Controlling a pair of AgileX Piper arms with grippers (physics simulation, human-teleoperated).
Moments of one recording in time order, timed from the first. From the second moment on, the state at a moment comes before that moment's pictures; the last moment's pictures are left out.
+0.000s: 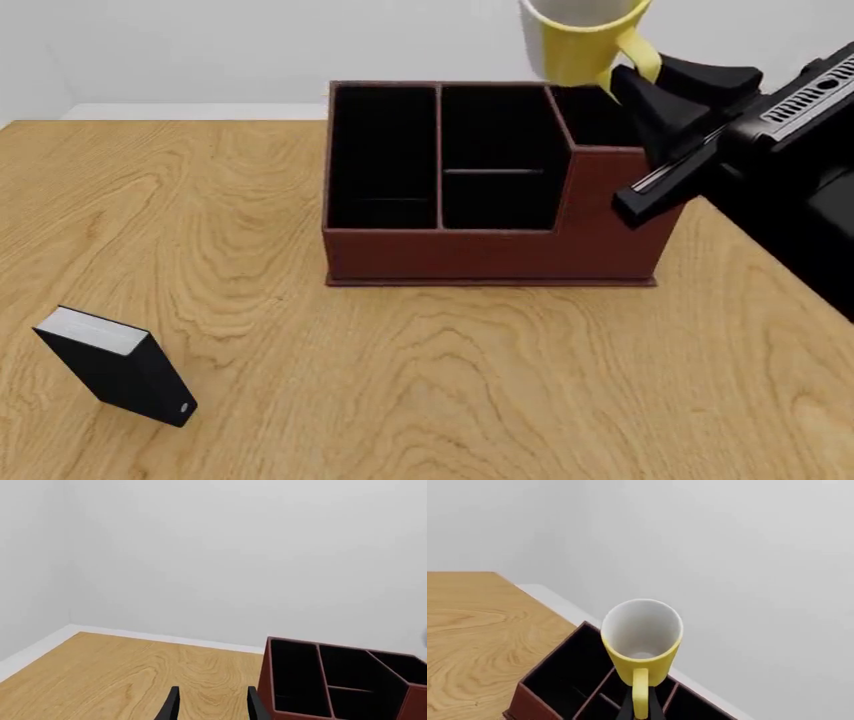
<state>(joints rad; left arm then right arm) 0.07 0.00 -0.42 0.24 -0.12 0.52 0.92 -0.61 -0.43 -0.42</state>
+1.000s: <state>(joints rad) 0.06 0.00 -0.42 0.25 -0.12 0.29 0.78 -0.60 -0.33 -0.41</state>
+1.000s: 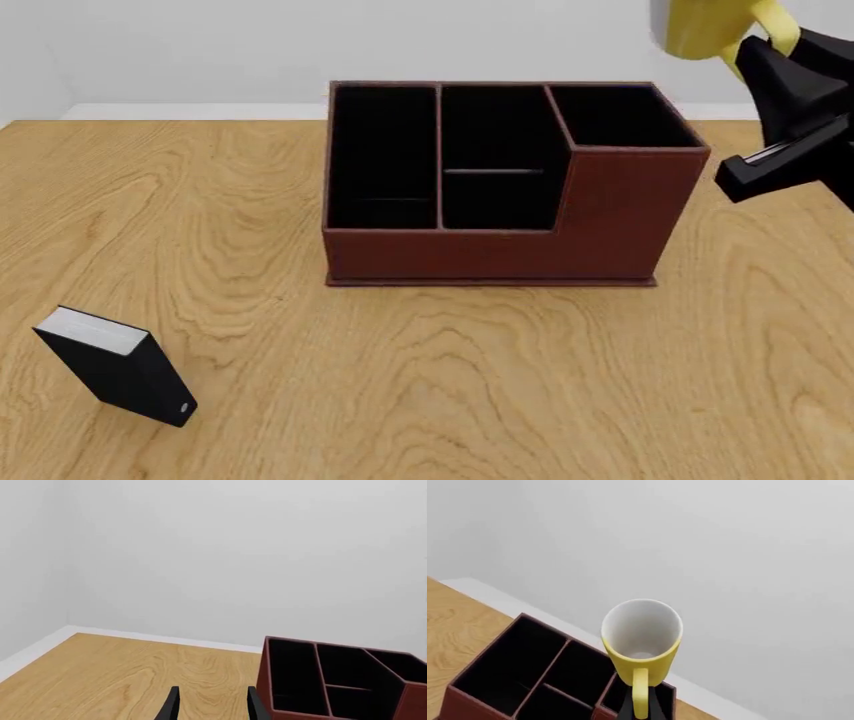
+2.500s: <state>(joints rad) 0.04 0.00 -0.43 0.26 -0.11 0.03 0.72 -0.57 -0.29 -0.37</state>
